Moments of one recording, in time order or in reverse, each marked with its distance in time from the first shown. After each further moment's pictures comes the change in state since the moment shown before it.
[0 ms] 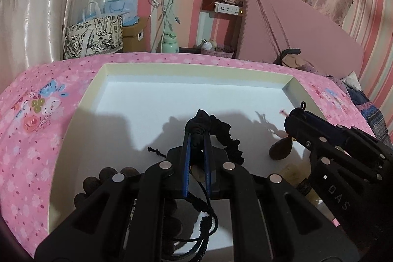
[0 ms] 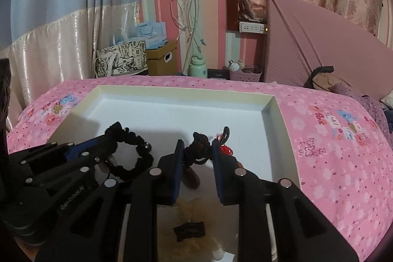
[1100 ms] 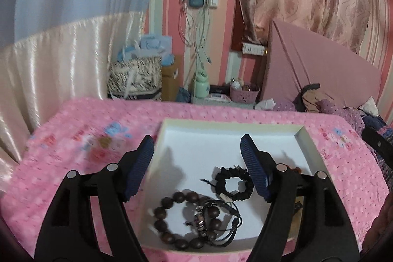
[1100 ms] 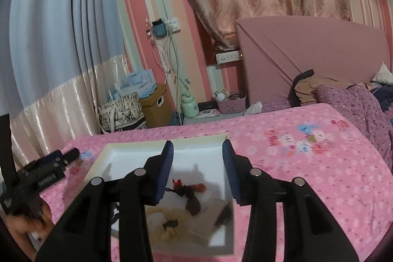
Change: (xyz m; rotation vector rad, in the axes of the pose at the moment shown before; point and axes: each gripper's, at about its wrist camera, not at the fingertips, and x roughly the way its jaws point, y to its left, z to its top) left arm -0.104 0.022 0.046 -0.039 -0.194 0.162; right arm -0.106 -0.076 0.028 0.209 -0.184 0.030
